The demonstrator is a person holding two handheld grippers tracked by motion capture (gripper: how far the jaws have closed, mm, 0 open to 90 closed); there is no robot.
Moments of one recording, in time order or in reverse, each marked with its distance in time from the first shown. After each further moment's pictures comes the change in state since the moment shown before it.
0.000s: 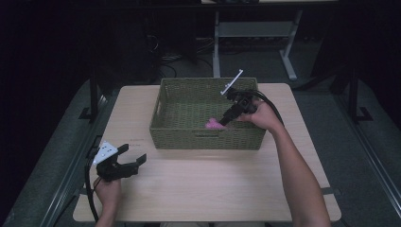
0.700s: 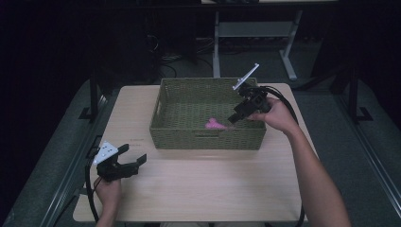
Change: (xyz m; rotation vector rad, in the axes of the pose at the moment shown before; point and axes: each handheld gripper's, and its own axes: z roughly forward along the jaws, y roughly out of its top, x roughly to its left) left arm 0.000 0.000 0.001 0.002 0.002 0.004; right arm 0.024 -0.017 -0.050 -0.060 -0.073 0.014
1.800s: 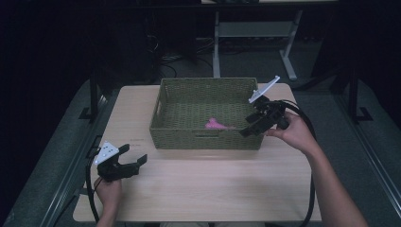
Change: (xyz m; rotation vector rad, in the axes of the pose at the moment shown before) left arm -0.002 0.000 0.001 0.003 0.001 0.005; right arm 0.041 -0.050 -0.031 -0.068 -0.011 -0.008
